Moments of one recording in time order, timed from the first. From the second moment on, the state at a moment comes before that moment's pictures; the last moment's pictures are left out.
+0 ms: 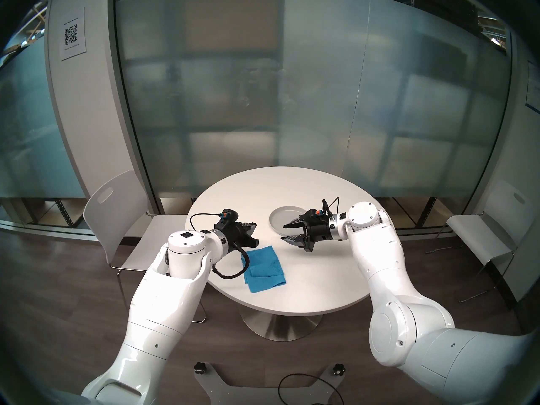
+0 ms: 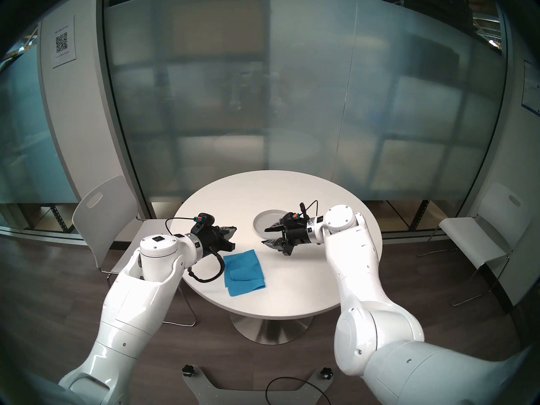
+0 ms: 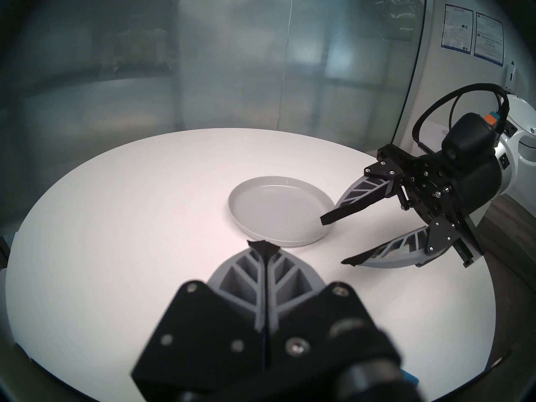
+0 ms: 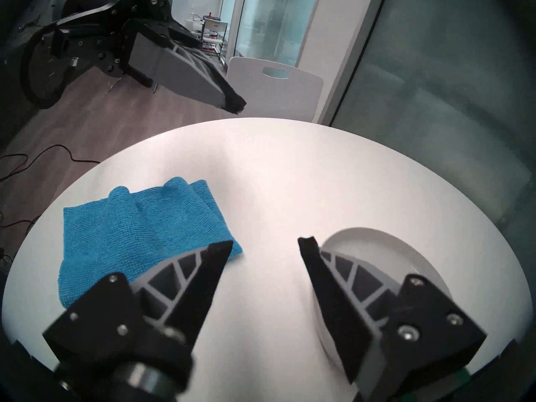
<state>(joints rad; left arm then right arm) 1.42 -1.40 -1.42 -1.63 -0.15 0.52 -0.39 -0.88 -1.55 1.76 -0.83 -0.67 -0.21 1.30</state>
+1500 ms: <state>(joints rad) 1.48 -1.44 -1.47 -1.66 -0.17 0.44 -0.31 -0.58 -1.52 1.70 -0.31 -0.87 -0.30 1.04</state>
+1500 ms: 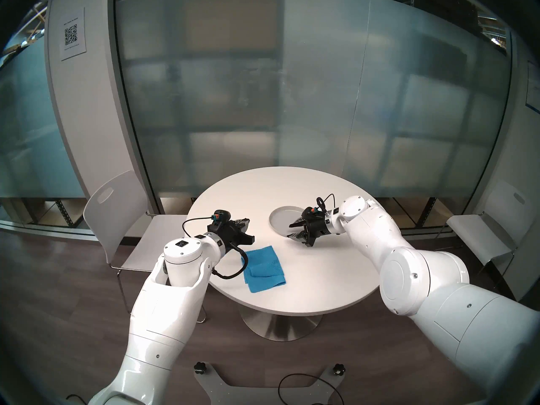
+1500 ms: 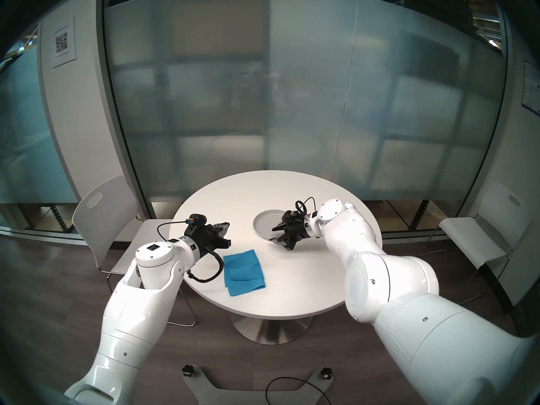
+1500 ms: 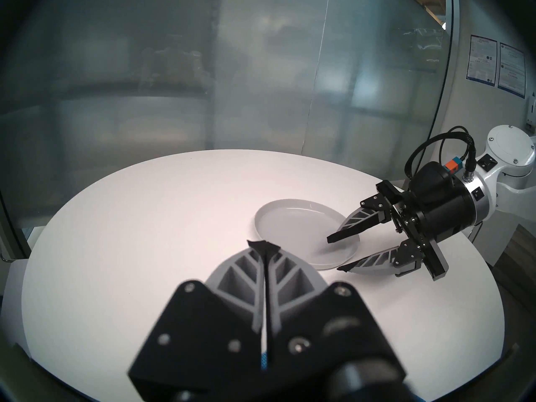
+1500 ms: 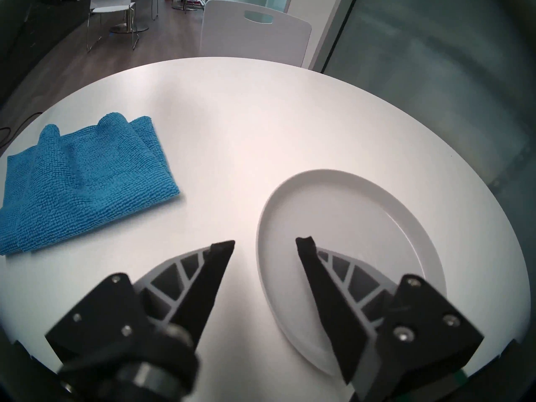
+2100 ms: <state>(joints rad) 1.49 -1.43 -1.48 -1.68 -0.17 0.44 -0.33 -0.51 -1.52 1.65 -0.20 -0.96 -0.30 0.98</state>
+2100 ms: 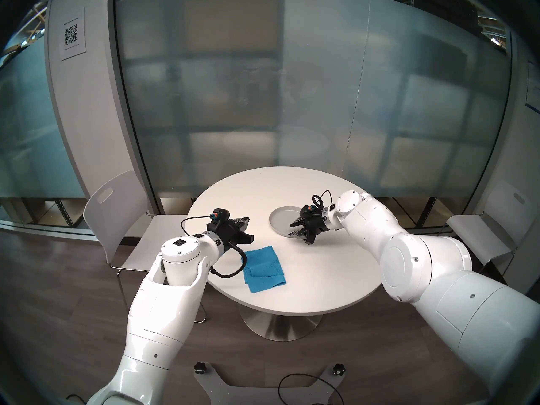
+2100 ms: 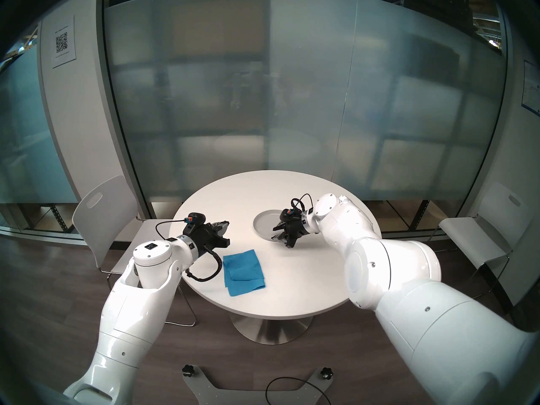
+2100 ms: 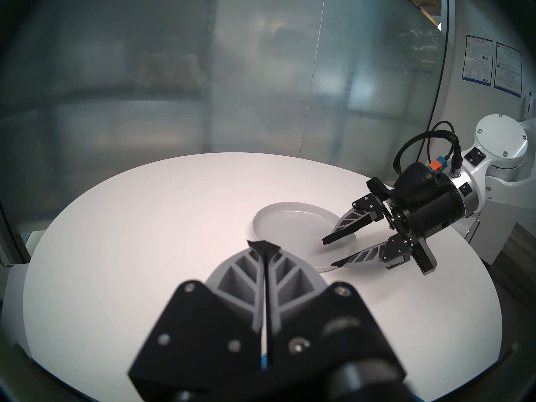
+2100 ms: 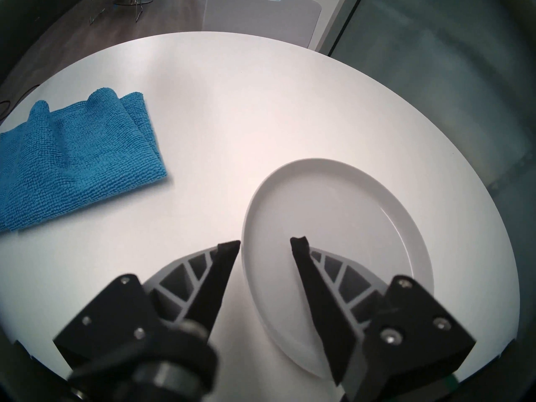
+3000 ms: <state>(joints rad) 1.49 -1.43 -1.48 -1.69 -0.17 0.44 -0.33 -0.47 -1.53 1.62 -0.16 -1.05 -0.30 0.88</state>
